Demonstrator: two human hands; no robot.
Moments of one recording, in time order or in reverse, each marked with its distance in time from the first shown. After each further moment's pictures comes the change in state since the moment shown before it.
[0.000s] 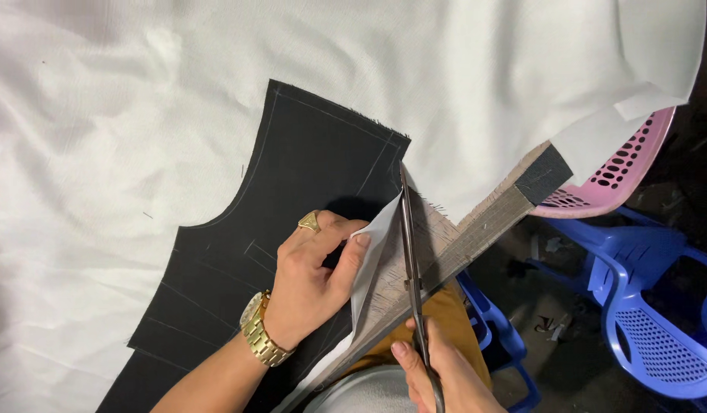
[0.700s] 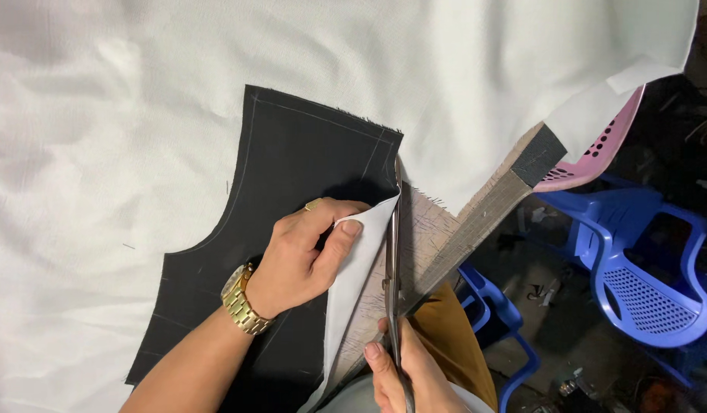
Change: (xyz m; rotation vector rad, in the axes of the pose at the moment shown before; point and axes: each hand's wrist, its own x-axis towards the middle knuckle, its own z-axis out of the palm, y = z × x) left_hand 0.028 -0.044 -0.016 -0.180 -0.285 0.132; right_hand 0.014 0.022 0.055 0.198 -0.063 -0.189
